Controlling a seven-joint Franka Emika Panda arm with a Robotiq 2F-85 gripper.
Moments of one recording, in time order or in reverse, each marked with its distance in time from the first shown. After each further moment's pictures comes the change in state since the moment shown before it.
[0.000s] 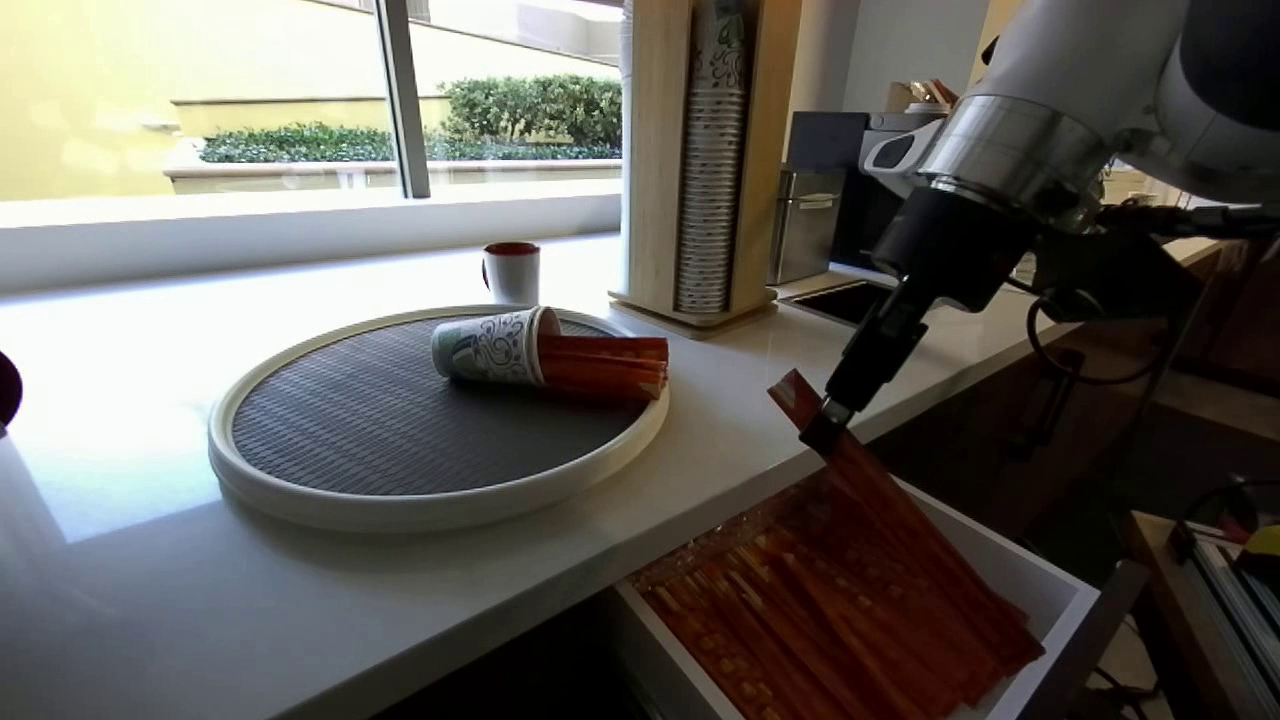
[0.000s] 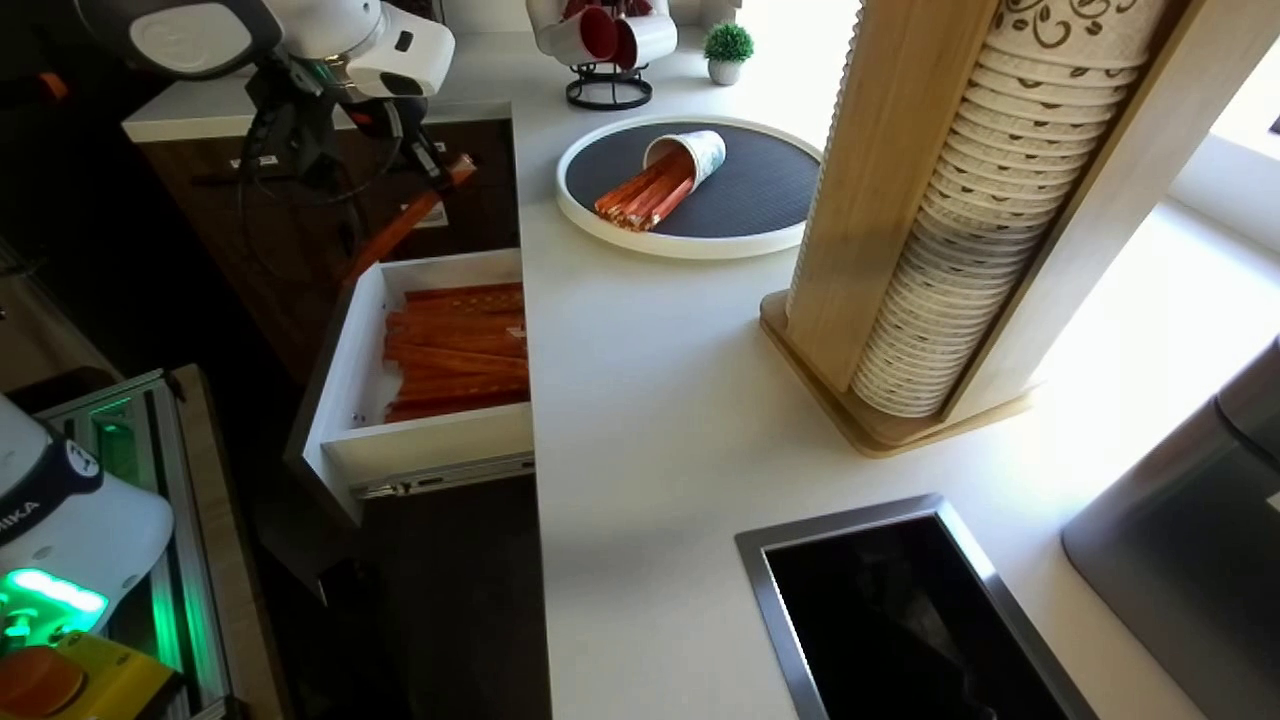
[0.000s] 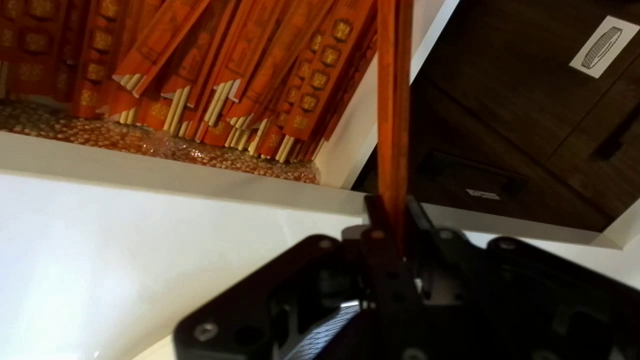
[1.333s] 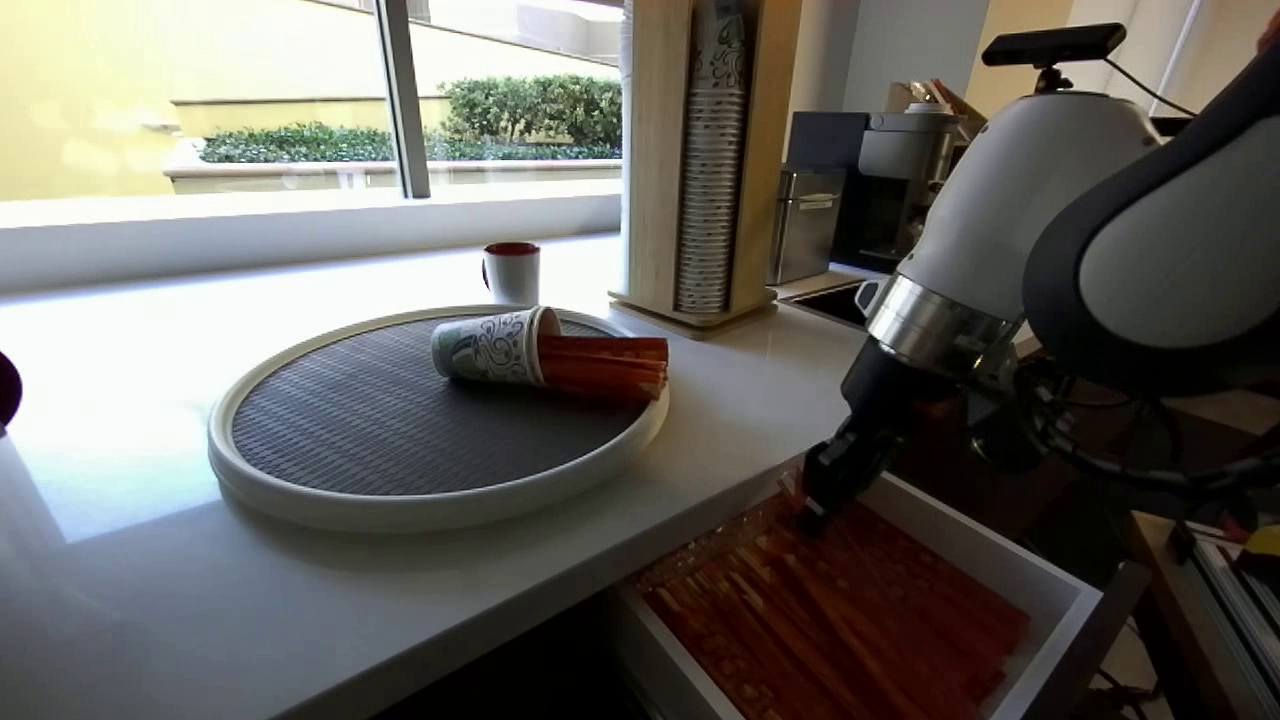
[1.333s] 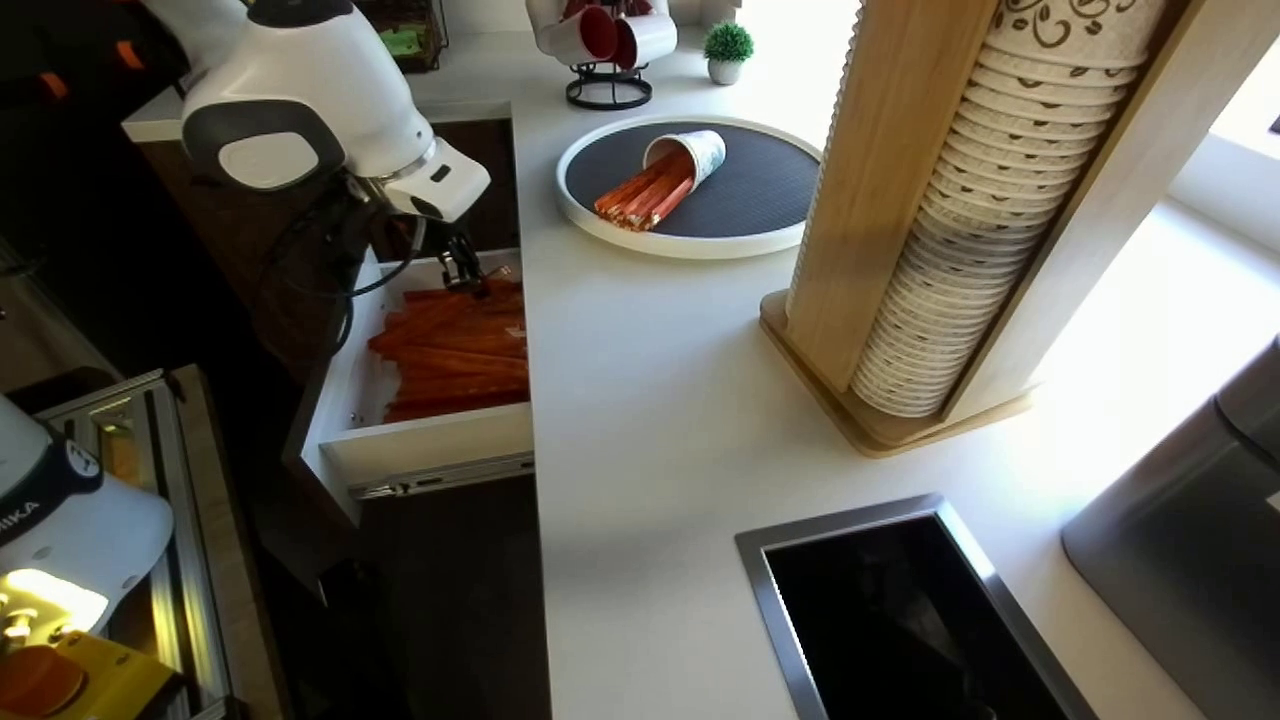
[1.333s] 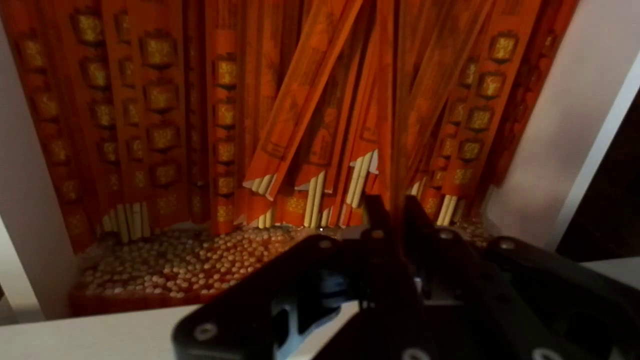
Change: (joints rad) arm -0.154 0.340 0.128 0.006 -0.019 0.231 0.282
